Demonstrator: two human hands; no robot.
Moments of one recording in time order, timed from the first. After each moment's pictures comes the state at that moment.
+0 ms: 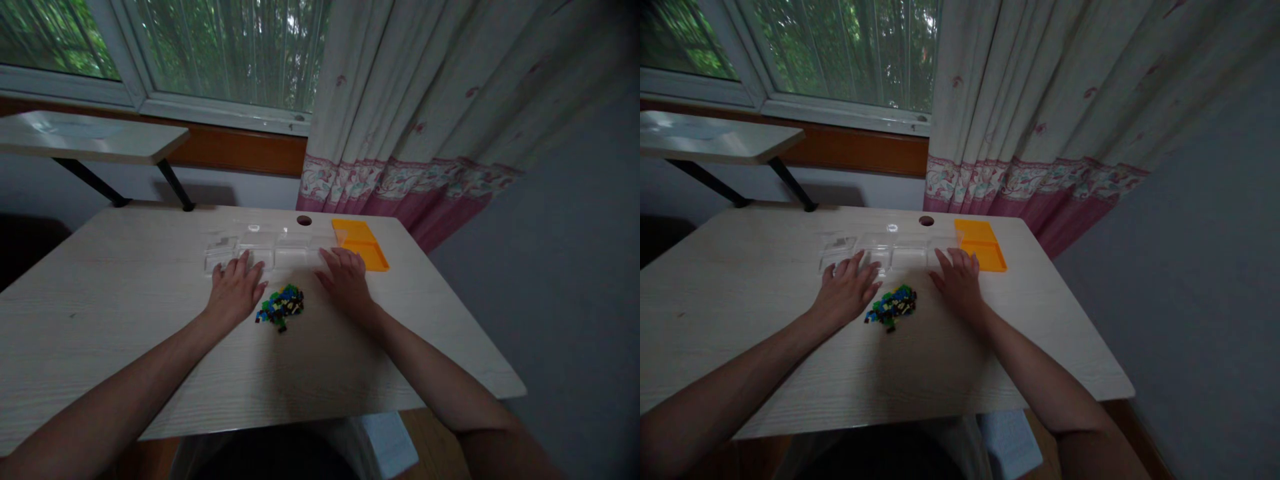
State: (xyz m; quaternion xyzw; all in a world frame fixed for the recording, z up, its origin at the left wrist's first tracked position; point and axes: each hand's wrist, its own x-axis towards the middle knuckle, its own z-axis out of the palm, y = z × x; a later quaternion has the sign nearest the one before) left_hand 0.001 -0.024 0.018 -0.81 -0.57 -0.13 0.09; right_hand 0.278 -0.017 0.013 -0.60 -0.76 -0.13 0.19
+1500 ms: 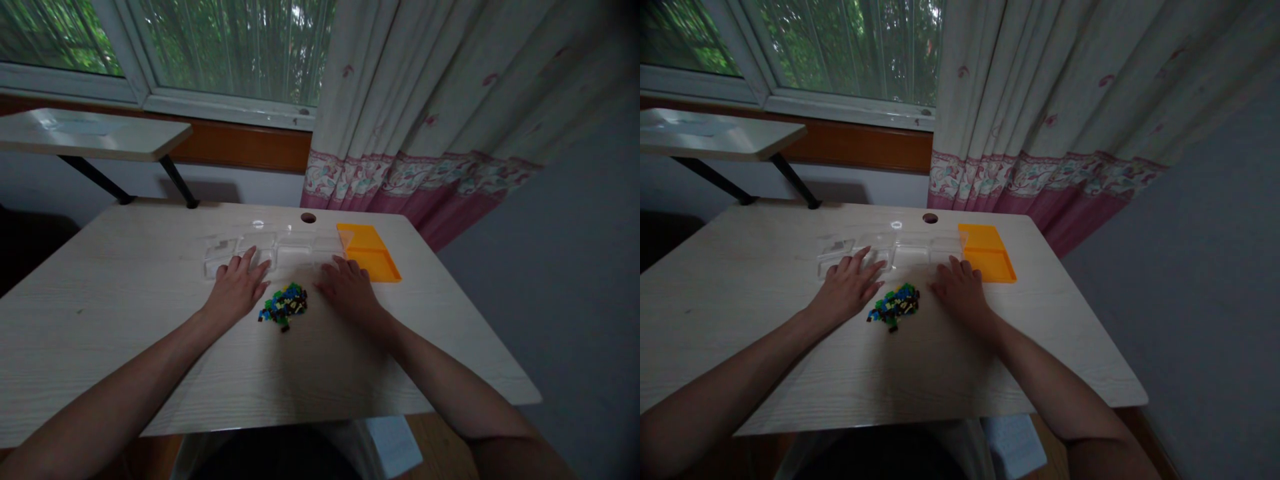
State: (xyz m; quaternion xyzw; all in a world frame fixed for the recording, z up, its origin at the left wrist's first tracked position) left_hand -0.005 -0.024 0.031 -0.83 -0.54 -0.10 0.08; right_hand 0.267 -0.040 0.036 -0.63 -0.77 -0.05 0.02
